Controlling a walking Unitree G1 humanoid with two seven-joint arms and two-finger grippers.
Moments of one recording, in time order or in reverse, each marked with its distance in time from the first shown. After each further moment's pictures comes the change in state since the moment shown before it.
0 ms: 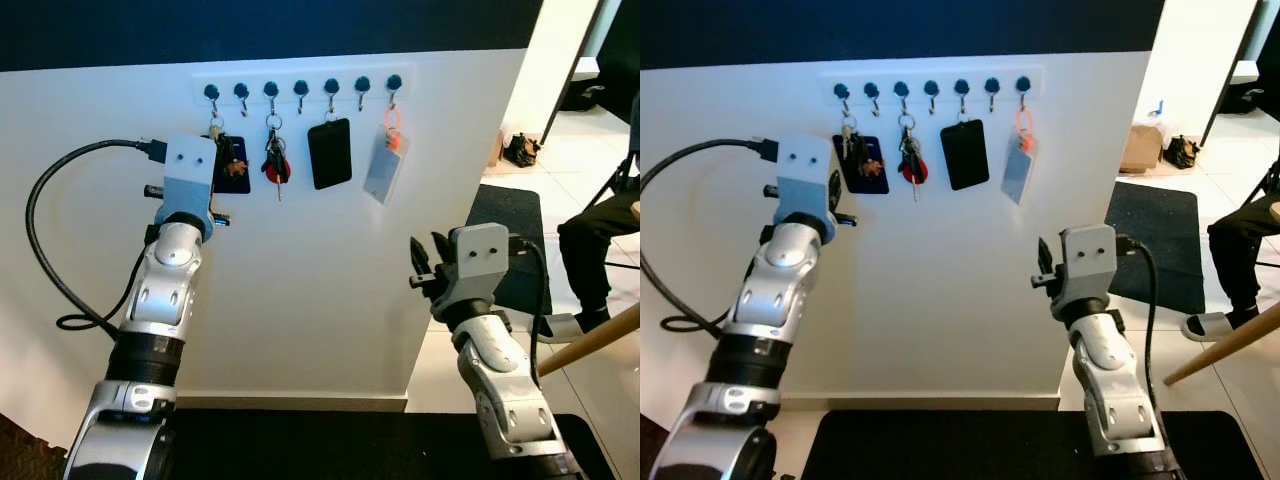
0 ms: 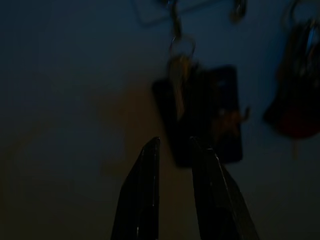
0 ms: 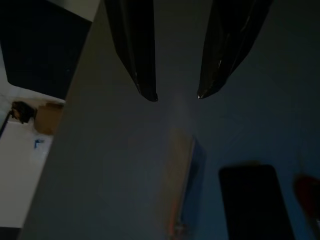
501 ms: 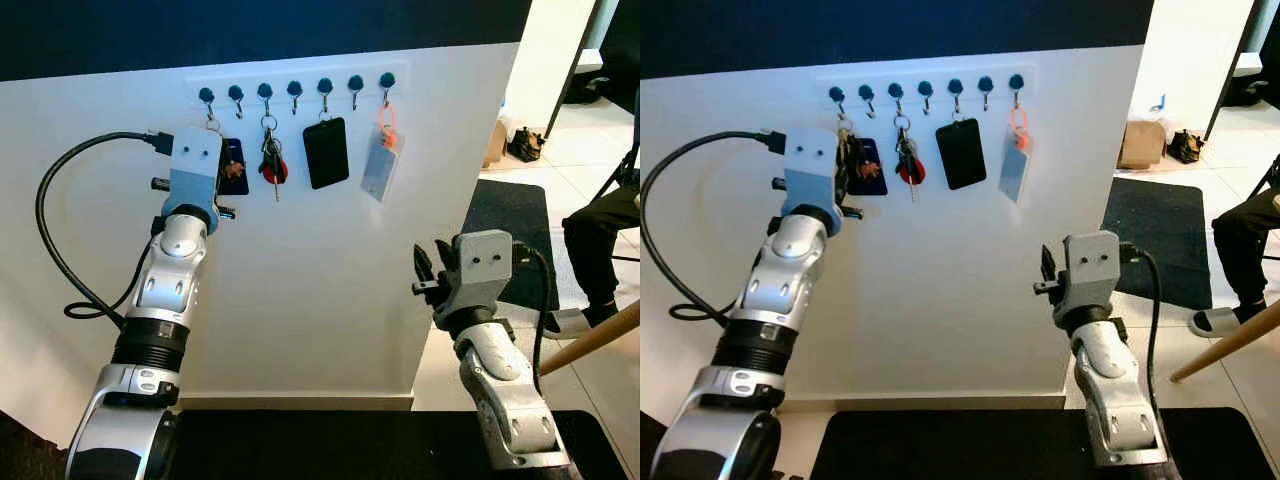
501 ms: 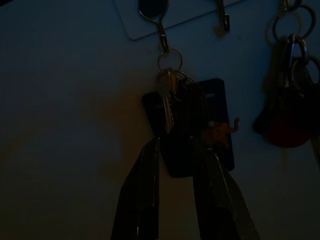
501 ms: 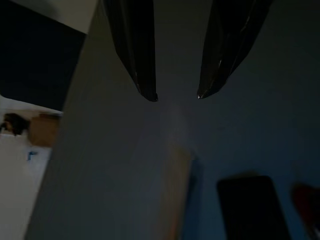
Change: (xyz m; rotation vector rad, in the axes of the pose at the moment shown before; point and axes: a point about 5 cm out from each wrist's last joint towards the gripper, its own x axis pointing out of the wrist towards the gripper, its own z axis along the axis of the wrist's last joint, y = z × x) left arm 0.003 -0.001 -0.003 -0.010 -0.001 -0.011; right arm -0.007 0.008 -0.004 0.026 0.030 0.009
